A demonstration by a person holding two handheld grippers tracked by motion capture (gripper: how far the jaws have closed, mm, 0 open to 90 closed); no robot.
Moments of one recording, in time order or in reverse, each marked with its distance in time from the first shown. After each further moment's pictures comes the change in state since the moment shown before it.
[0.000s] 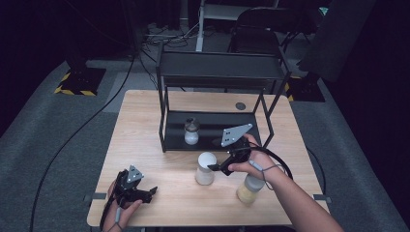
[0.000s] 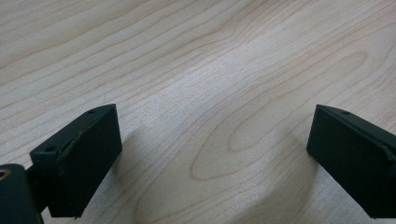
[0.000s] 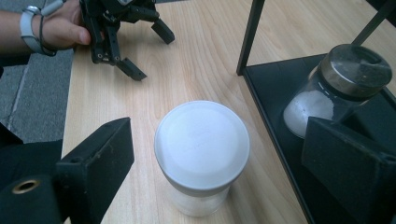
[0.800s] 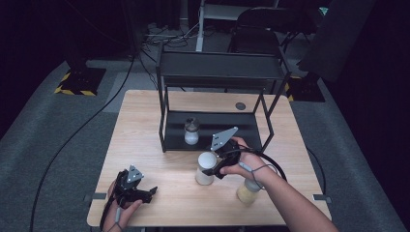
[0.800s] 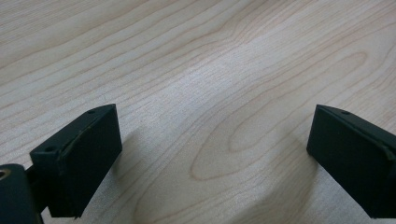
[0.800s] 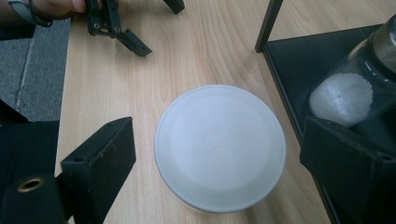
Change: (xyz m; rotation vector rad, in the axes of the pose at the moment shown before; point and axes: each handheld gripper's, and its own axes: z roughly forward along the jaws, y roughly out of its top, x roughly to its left) left arm 0.000 0.000 0.000 0.000 0.000 0.000; right arm -0.006 0.013 0.031 0.104 0.050 -0.012
